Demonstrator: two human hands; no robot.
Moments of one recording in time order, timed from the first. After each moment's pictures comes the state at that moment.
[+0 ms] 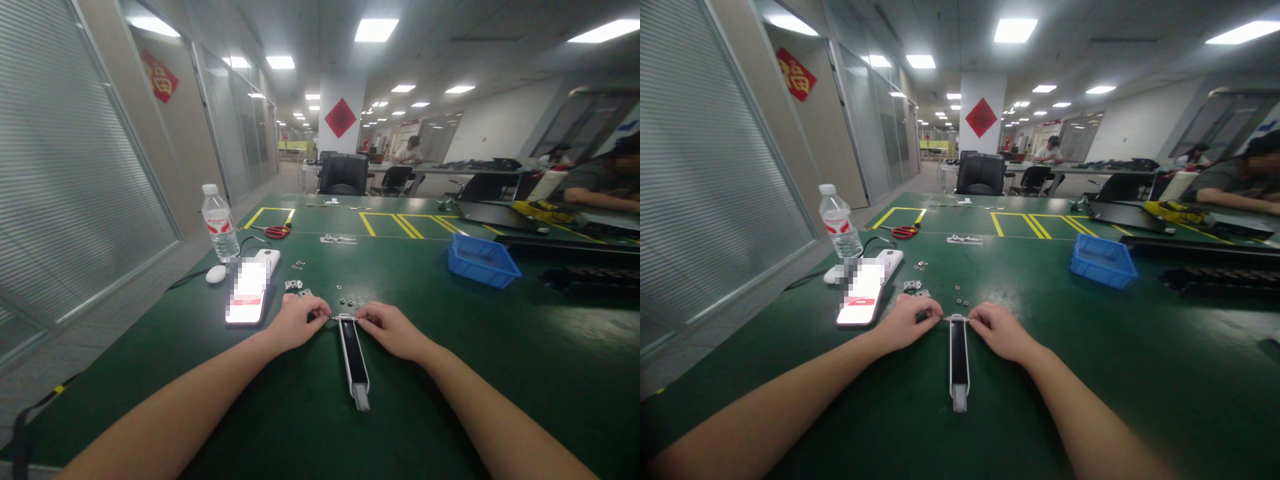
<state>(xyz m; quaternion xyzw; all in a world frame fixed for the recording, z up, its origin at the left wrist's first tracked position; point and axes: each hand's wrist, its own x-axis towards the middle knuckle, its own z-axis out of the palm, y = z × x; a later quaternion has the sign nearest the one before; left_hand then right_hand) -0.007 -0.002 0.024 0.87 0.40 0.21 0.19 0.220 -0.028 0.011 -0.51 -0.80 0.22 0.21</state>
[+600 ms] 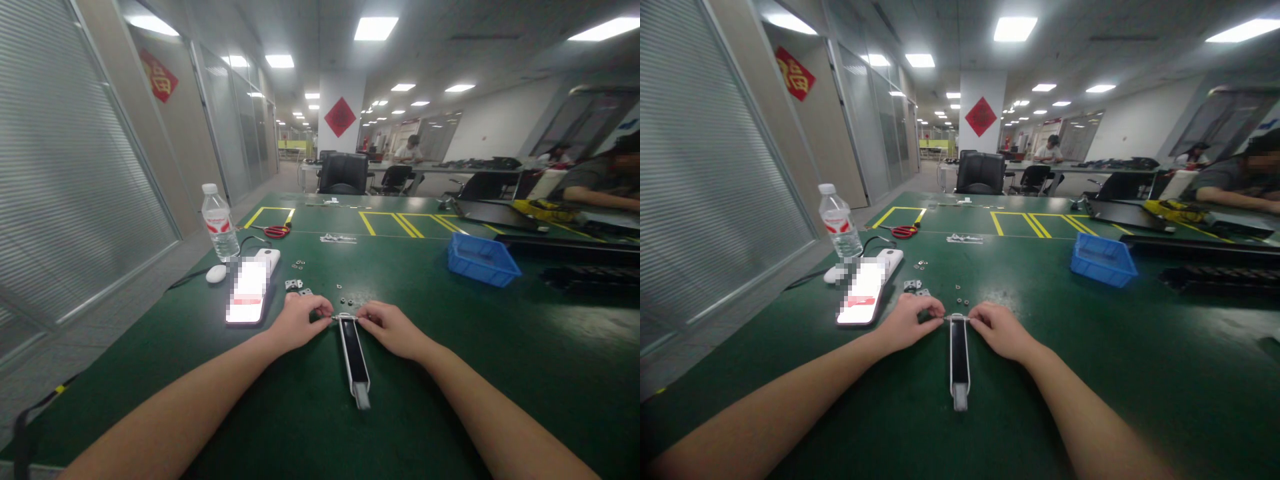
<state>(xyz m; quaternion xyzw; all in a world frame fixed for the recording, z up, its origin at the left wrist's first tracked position) -0.004 -0.002 0.018 0.87 0.39 0.24 0.19 0.221 -0.026 0.007 -0.51 -0.80 0.22 0.22</state>
